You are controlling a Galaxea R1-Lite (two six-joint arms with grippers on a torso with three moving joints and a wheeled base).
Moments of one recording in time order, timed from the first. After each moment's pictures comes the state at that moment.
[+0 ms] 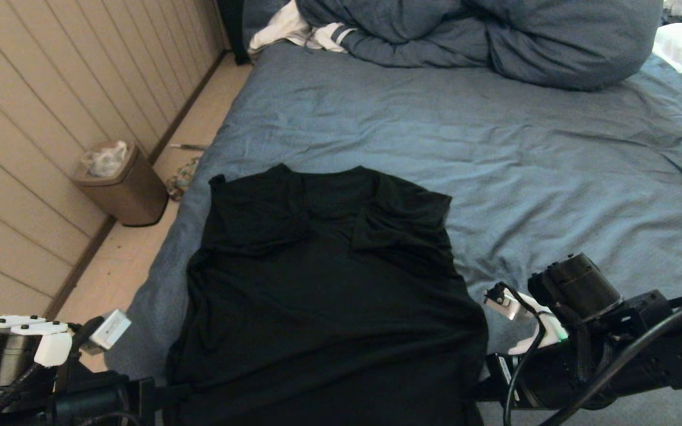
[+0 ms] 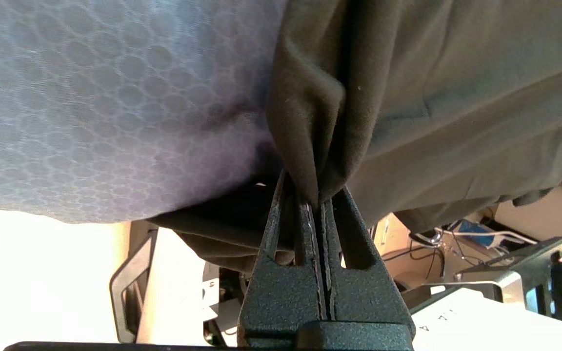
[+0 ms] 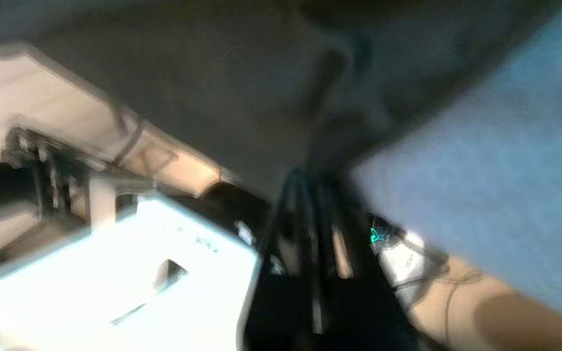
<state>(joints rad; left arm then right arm) -0.23 1.47 -0.16 -0.58 -0.38 -0.40 0.44 1.59 -0.71 0.14 0.39 0.39</state>
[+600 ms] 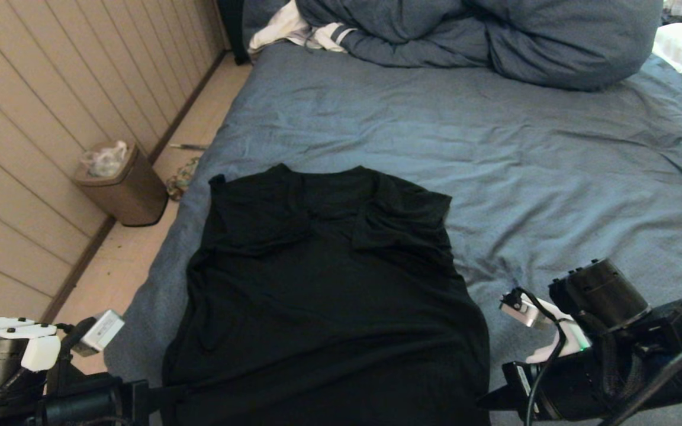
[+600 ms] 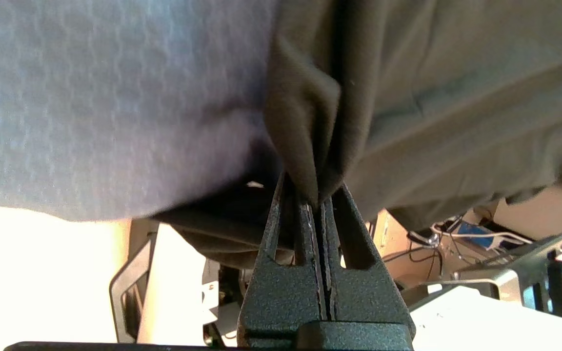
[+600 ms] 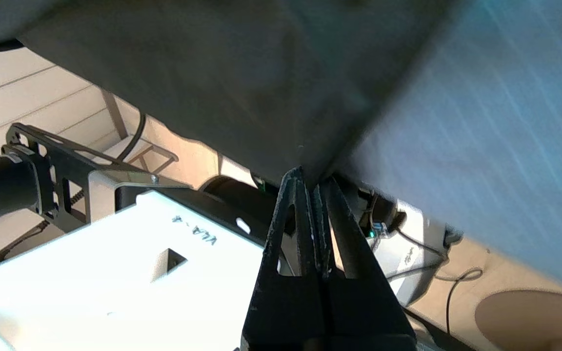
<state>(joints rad) -0.23 1.41 -0.16 -0.55 -0.38 -0.39 0.42 1.52 -0.67 0.18 0.39 0.39</state>
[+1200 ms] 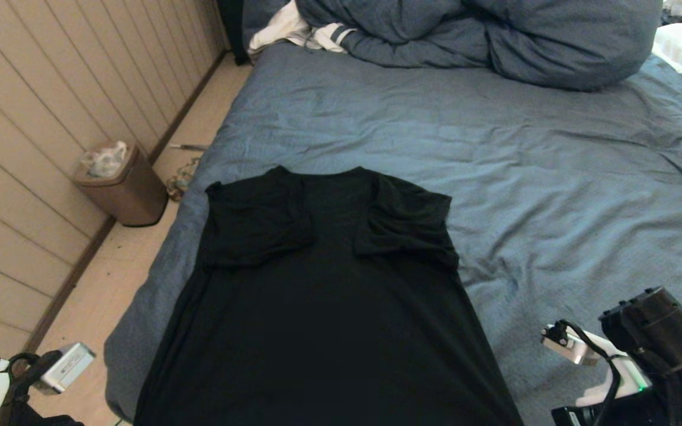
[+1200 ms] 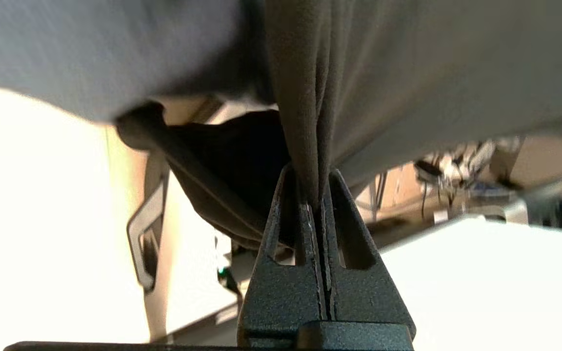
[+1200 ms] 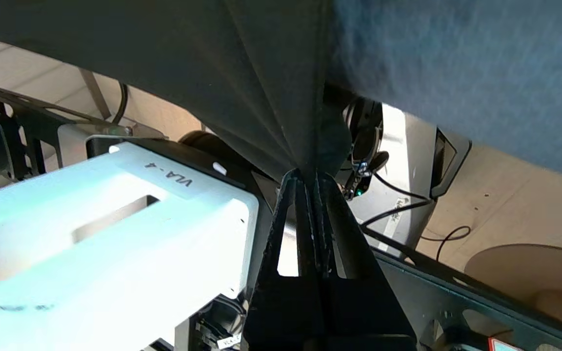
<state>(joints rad) -0.24 1.15 -0.19 -0.17 -0.38 -0.32 0.40 1.37 -0.57 0.31 0.38 0.36</state>
